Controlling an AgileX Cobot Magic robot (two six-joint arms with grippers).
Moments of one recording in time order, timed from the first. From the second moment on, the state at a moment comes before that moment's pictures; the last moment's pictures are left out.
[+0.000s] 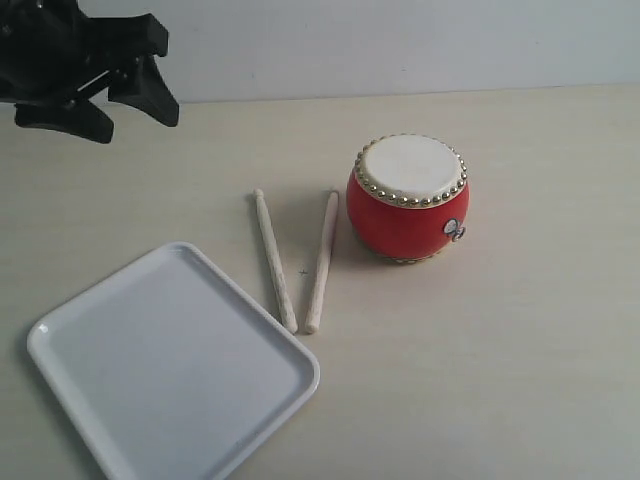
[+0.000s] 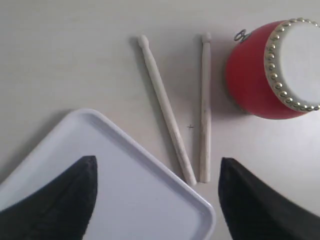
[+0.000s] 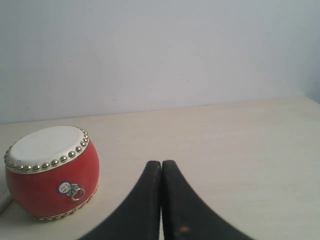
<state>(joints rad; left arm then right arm) -0.34 1.56 -1.29 -0.31 0.91 -0.09 0.02 0.01 -0.01 0.05 0.20 0.03</state>
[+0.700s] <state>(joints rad) -0.57 1.93 -1.61 -0.30 1.14 -0.44 0.02 0.01 -0.01 0.05 0.20 0.03</state>
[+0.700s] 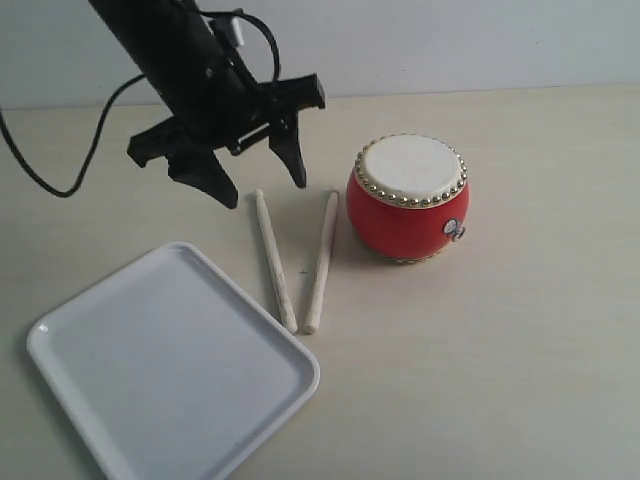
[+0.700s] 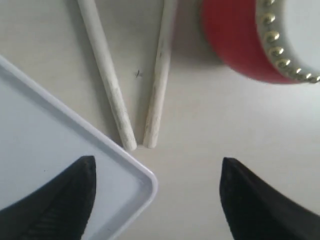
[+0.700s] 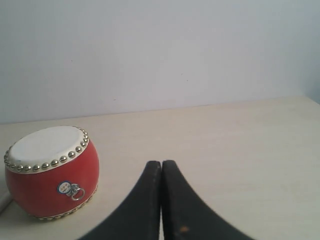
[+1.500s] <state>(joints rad) -0.63 2.13 -1.67 -0.21 1.15 -0.63 0.03 0.01 -0.01 0.05 0.20 0.03</state>
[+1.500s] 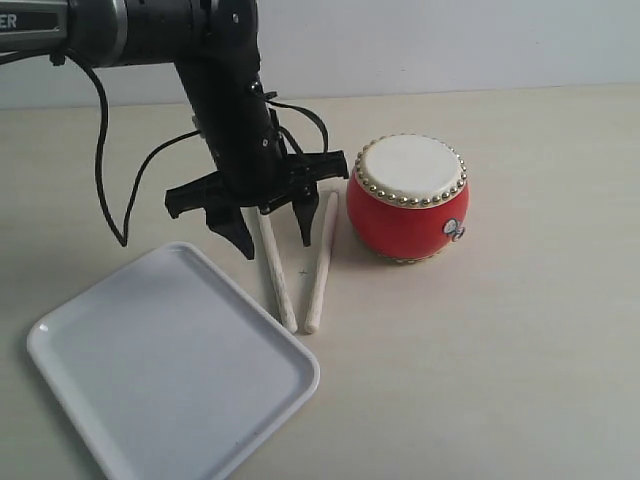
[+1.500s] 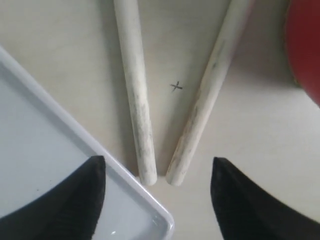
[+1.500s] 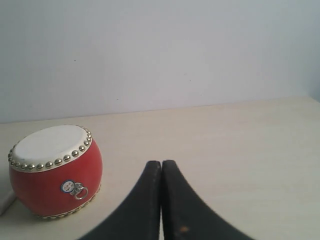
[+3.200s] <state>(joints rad) -0.70 2.22 -1.56 -0.02 0.90 -0.92 0.05 0.01 -0.01 0.05 0.20 0.03</state>
